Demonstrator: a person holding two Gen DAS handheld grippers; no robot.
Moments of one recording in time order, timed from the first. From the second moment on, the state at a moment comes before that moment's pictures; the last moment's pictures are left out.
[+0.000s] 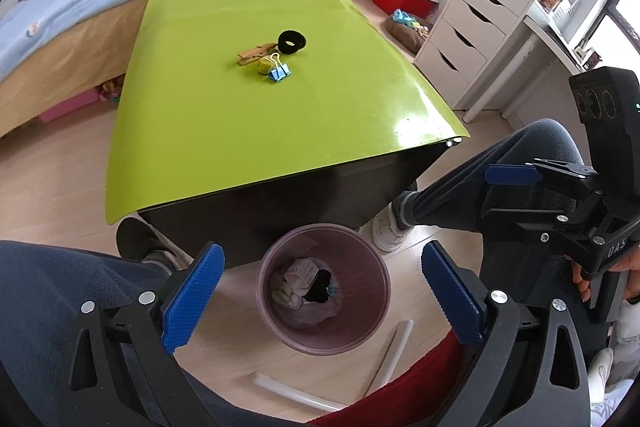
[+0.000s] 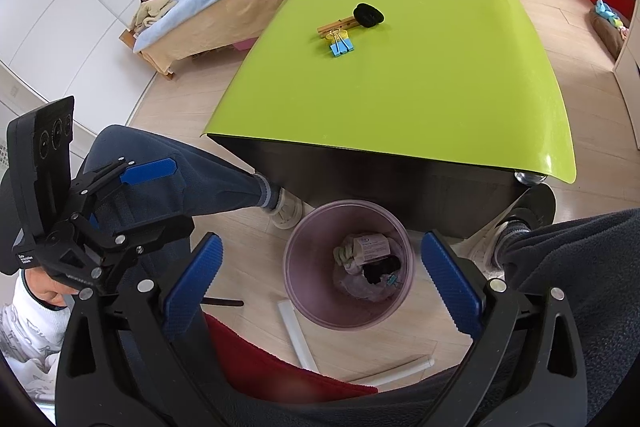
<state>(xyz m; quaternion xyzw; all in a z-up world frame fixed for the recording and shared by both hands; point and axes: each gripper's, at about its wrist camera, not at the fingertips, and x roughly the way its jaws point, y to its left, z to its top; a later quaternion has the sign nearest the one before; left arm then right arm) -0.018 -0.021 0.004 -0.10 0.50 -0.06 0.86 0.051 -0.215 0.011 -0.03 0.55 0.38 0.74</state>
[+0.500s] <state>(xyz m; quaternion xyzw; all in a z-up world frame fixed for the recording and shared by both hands) -0.011 -0.006 0.011 -0.13 0.48 -0.05 0.86 0.058 -0.209 0.014 -0.03 0.55 0.38 0.74</state>
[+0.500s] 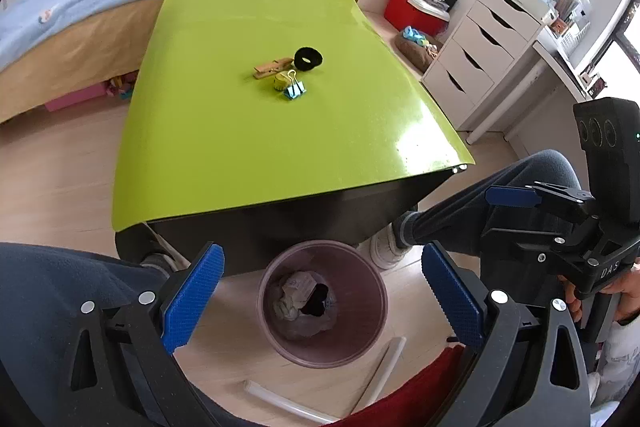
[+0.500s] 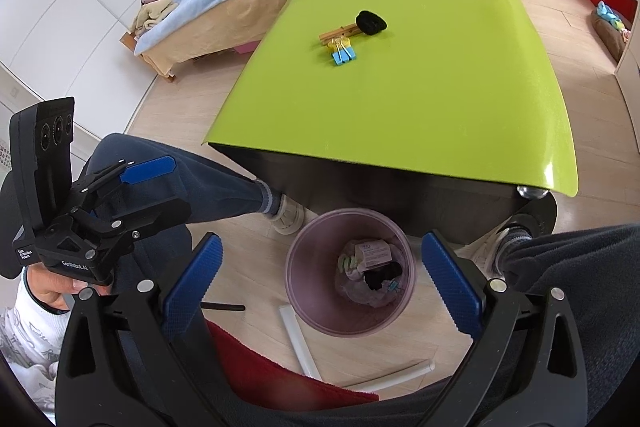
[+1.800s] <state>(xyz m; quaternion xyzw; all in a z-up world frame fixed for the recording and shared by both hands) 0.059 0.067 0.011 -0.14 0.48 0.00 0.87 0.258 -0.031 -0.031 -0.31 0.50 0.36 0.72</state>
